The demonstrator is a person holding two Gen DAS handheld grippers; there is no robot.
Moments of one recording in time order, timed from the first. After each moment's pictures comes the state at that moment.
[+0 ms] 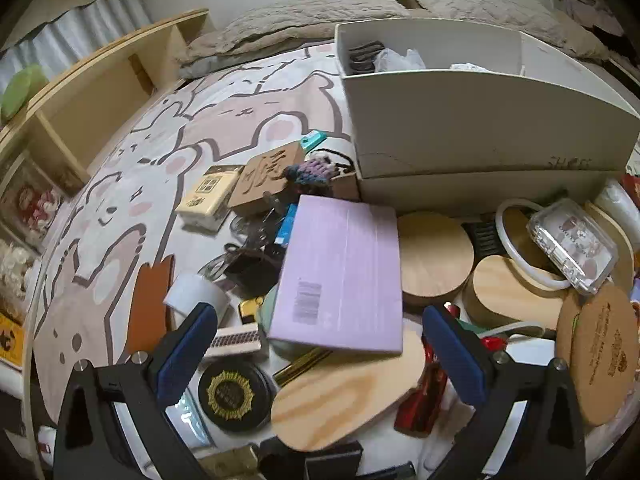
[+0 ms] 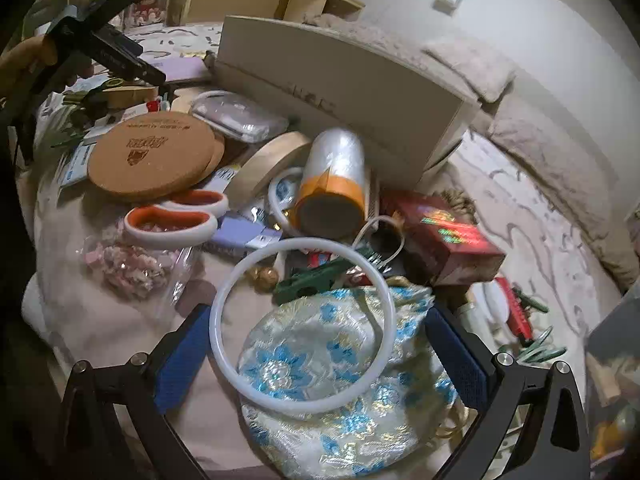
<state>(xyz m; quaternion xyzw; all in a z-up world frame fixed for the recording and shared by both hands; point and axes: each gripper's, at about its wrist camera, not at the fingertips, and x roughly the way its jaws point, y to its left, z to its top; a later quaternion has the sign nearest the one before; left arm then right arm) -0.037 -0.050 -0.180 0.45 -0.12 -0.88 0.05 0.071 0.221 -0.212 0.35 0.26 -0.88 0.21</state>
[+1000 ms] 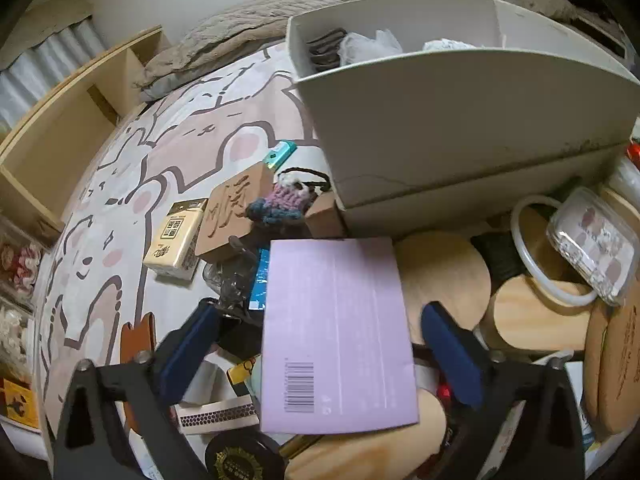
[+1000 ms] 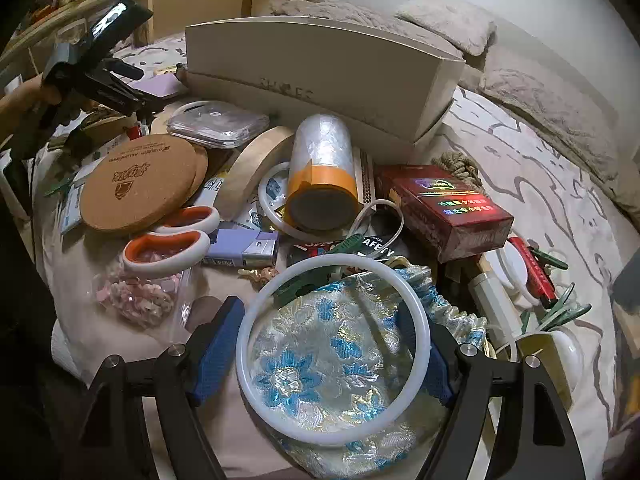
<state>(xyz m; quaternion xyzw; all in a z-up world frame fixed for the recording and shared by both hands) -0.074 -0.047 -0.191 0.46 -0.17 -0.87 -0.01 0.057 0.228 -0.209 0.41 0.16 -0.87 0.20</state>
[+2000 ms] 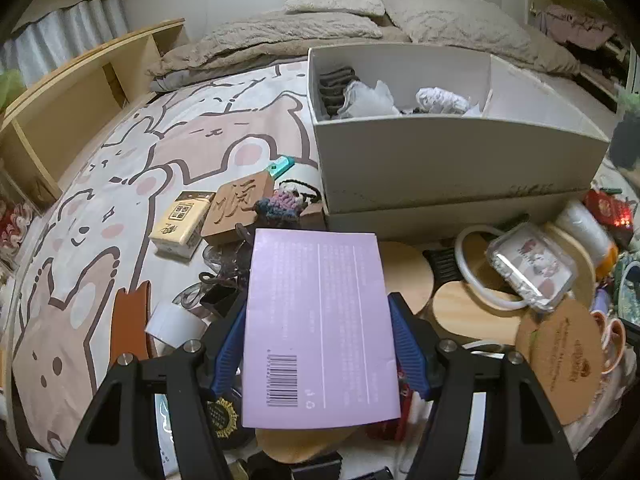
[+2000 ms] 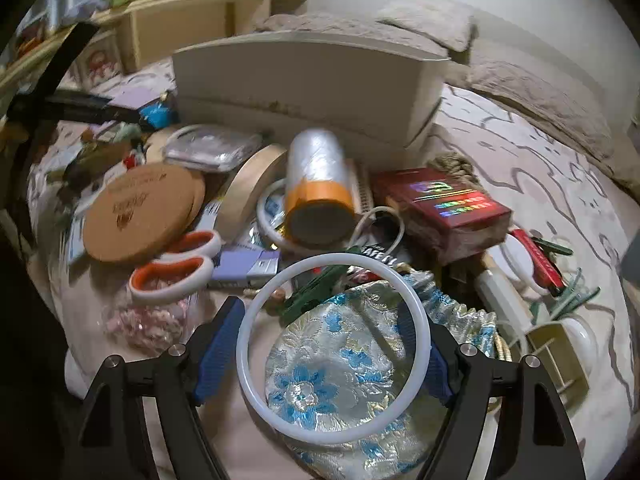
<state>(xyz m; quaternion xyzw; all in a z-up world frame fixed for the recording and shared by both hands) -0.036 -0.052 -0.155 0.43 -0.08 -0.90 -0.02 0.058 0.236 -0.201 0.40 0.10 -0.89 0.19</state>
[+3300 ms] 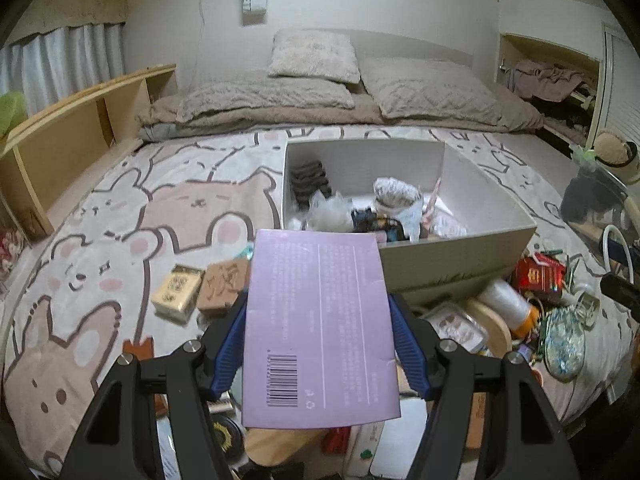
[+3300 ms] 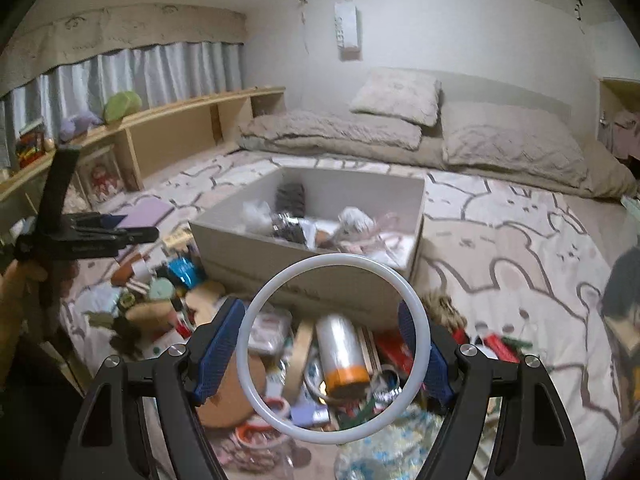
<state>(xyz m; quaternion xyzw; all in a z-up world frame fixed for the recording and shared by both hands) -0.019 -0.044 -0.070 0.34 -0.05 -0.93 -0.08 0.054 0.217 -0.079 0.27 0.01 -0.94 0.19</state>
